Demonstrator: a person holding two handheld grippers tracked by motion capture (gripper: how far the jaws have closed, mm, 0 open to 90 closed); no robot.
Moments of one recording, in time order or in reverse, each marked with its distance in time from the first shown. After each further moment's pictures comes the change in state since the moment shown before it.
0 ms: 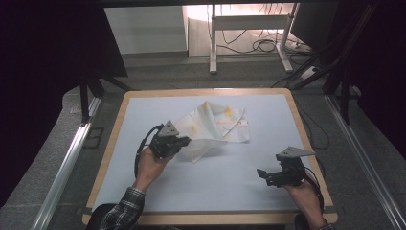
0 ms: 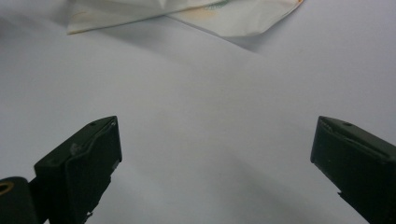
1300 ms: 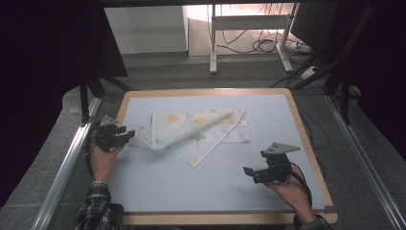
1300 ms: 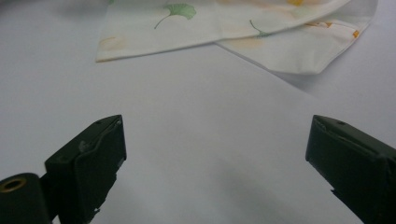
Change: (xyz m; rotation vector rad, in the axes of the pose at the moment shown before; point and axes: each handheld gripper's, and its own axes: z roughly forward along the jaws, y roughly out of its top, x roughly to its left) left arm 0.131 -0.100 -0.064 0.042 0.336 -0.321; right arm 0.028 0.026 0.018 -0.017 0.081 -0.059
